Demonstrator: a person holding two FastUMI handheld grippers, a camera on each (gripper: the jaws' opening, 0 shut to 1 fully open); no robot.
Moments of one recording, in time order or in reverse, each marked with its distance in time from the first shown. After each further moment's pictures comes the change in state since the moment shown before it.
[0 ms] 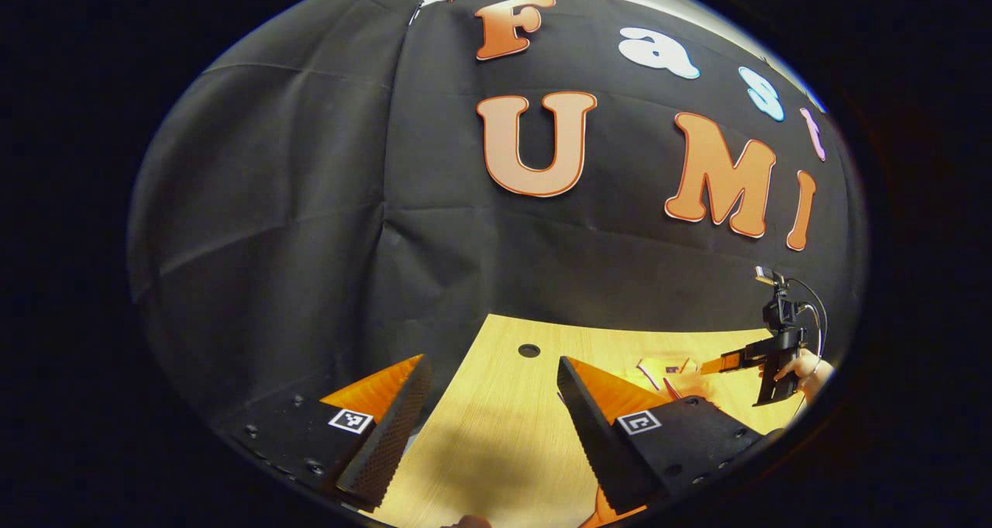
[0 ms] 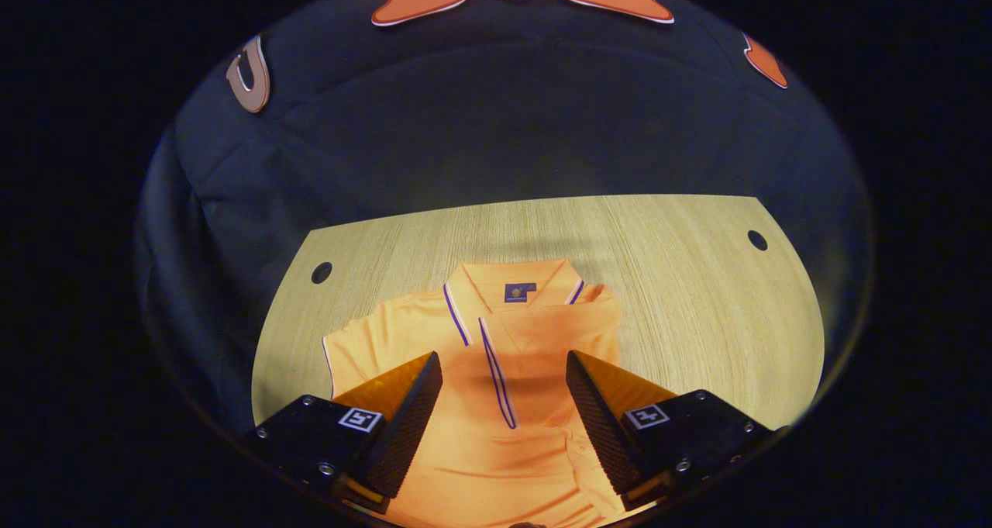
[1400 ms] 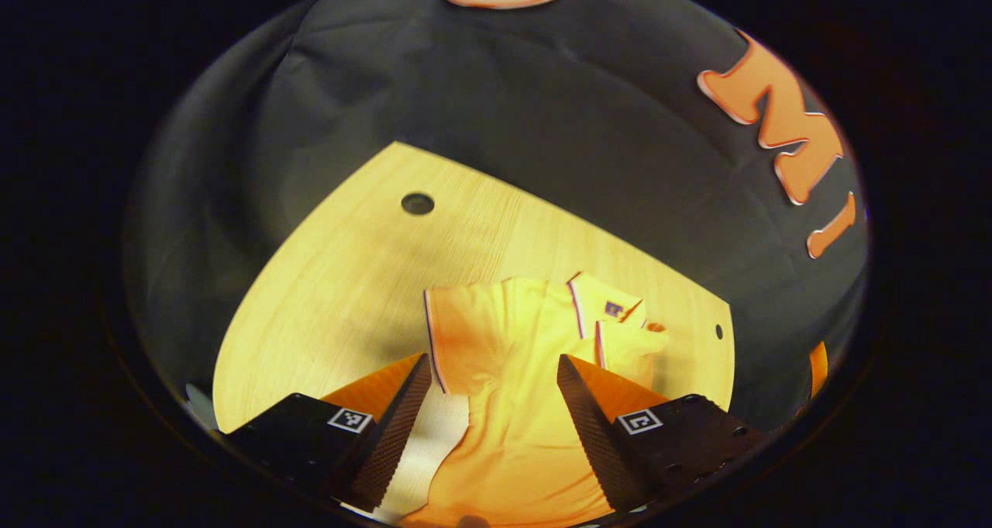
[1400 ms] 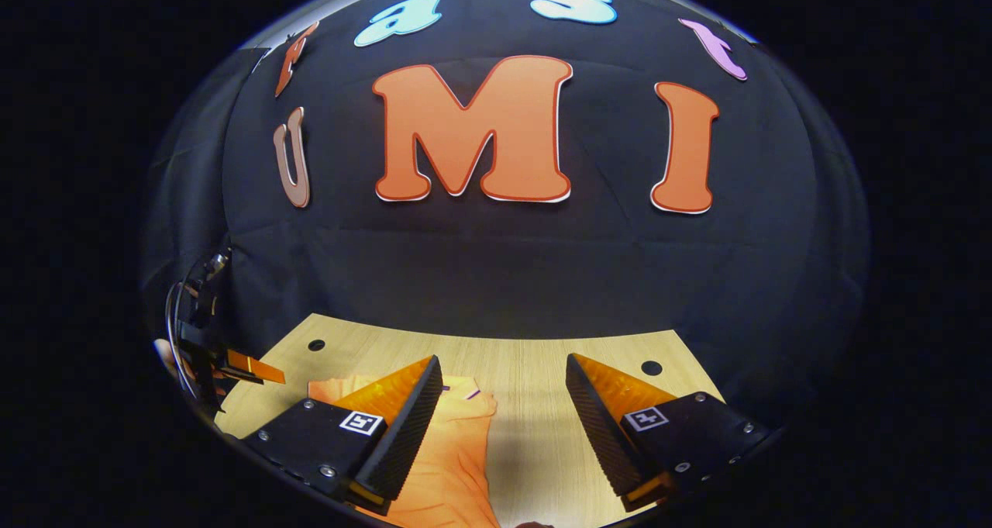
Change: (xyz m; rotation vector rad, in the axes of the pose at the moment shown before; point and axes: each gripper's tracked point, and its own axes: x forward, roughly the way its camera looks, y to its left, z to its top) left arm 0.155 -0.169 -0.158 -0.255 0.718 -0.105; right arm -0.179 -0.141 0.093 -0.102 -0.509 -0.043
